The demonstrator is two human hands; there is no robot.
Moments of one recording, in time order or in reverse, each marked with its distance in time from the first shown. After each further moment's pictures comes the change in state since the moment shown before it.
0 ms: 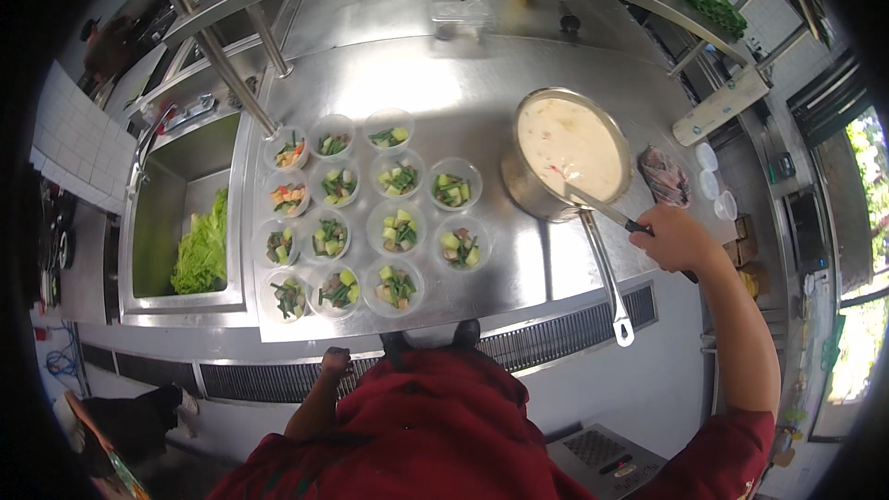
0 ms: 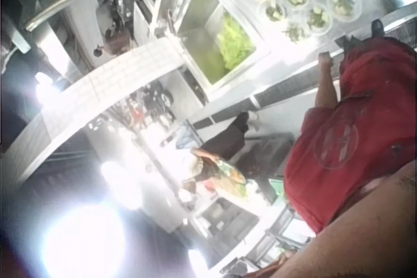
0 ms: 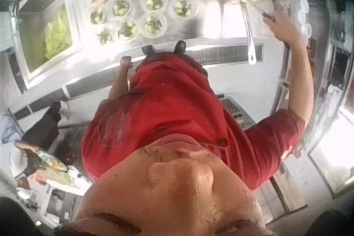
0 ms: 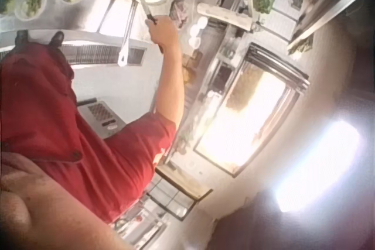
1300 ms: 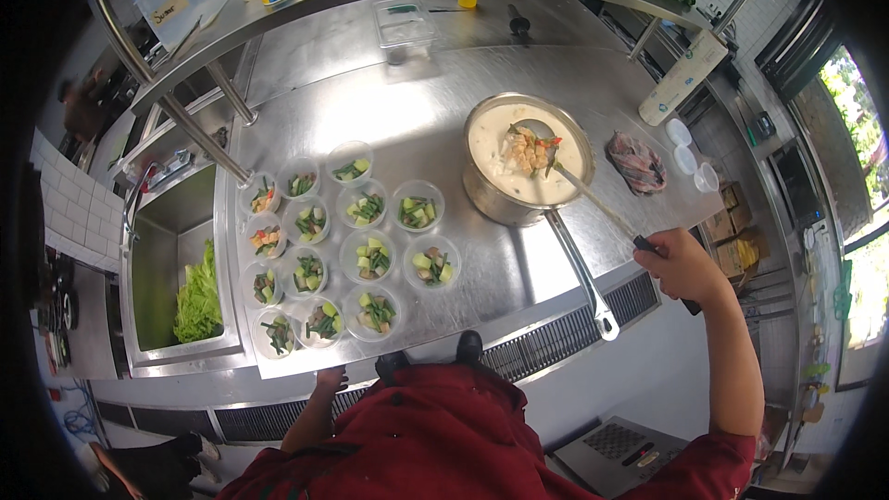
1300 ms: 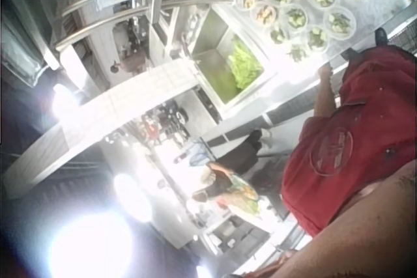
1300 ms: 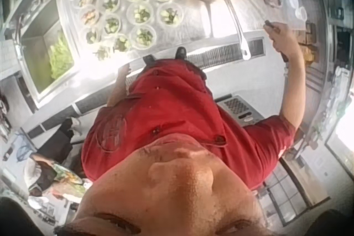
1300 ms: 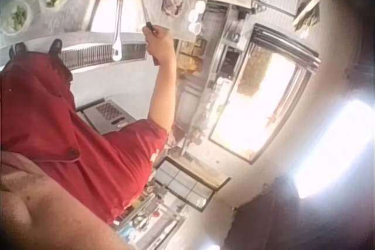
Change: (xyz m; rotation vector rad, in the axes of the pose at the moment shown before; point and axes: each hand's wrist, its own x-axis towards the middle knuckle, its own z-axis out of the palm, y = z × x) left_hand 0.022 0.039 -0.013 0.304 -0.165 0.213; right_hand -0.066 0.048 0.026 0.594 0.135 0.230
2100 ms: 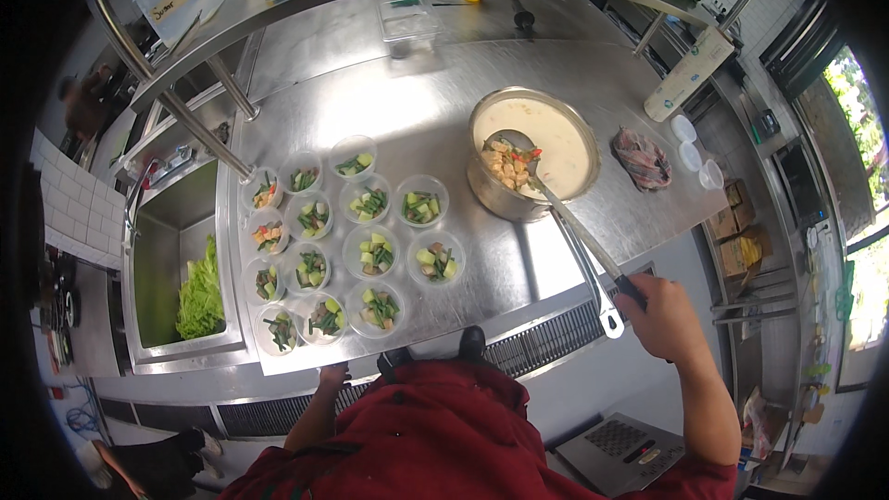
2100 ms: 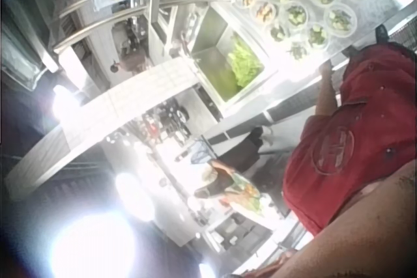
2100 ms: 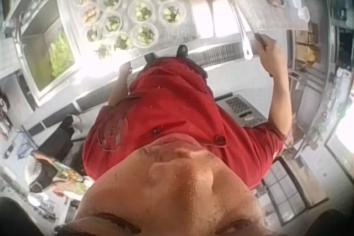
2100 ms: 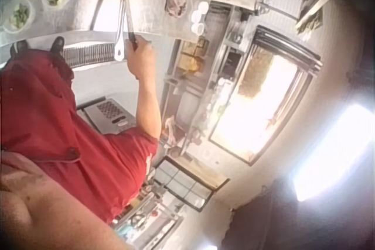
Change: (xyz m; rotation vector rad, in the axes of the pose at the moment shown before) left_hand -0.015 0.011 0.006 -0.101 0.067 -0.103; right_hand -0.048 0.001 0.061 -0.225 0.207 -0.211
